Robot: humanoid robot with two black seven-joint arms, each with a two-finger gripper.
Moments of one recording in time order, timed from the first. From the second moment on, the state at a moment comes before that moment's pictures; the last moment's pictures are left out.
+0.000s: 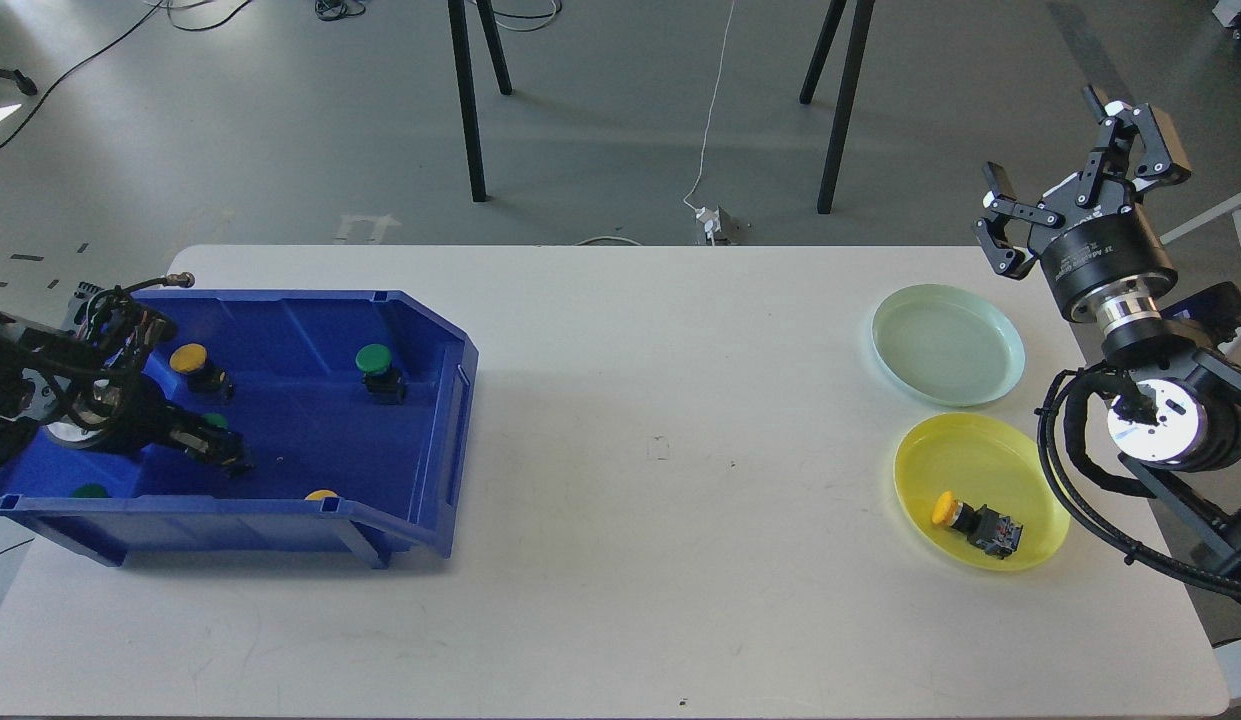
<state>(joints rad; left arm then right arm) -0.91 0.70 -0.09 -0.67 1.94 -0.49 -0.49 0.54 -0.60 0.79 1.24 -0.01 0.00 0.49</state>
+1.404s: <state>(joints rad) -1.02 0.68 -0.30 -1.18 0.84 -0.49 -0.49 0.53 -0.58 0.62 1.34 -0.26 0.07 0.49</state>
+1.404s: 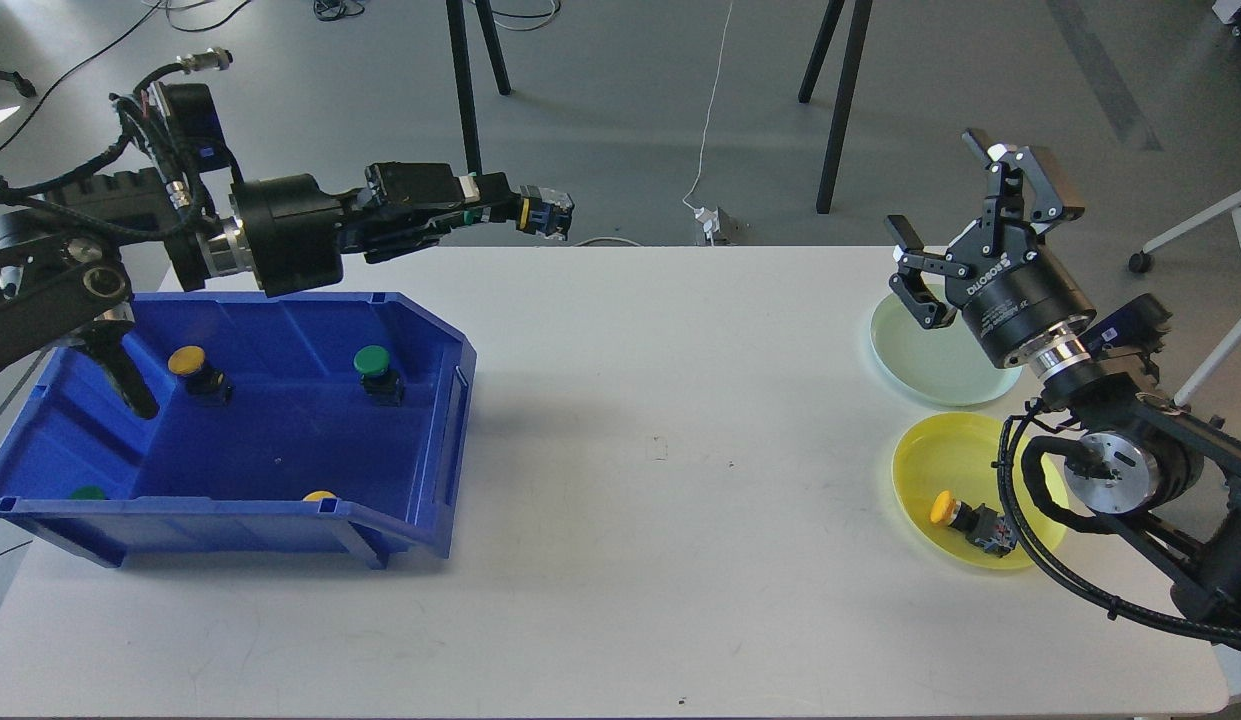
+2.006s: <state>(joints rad) -0.99 0.54 -0.30 -1.05 0.82 -0.49 -0.49 0.58 -0.44 0.51 1.34 -0.10 0.35 0.49</state>
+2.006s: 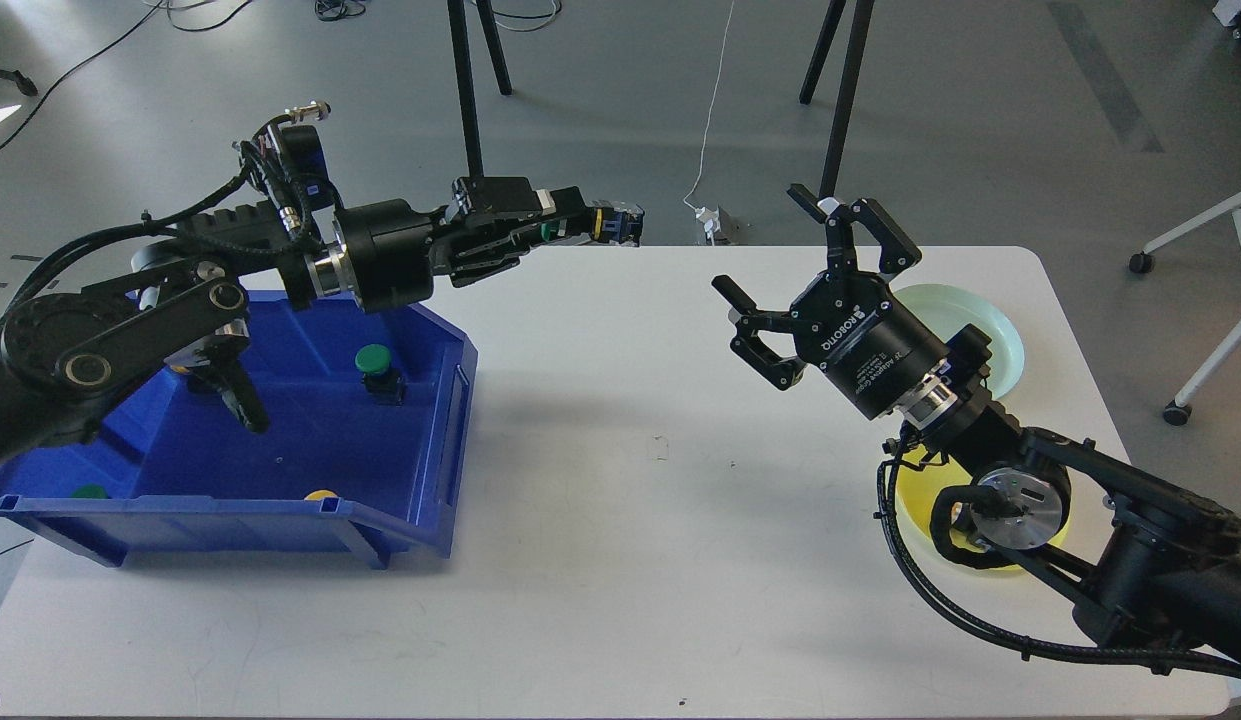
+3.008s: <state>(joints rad) -0.99 0.52 -0.29 -1.07 0.94 -0.49 -0.49 0.65 -0.29 0.40 1.17 -0.09 0.36 0.47</state>
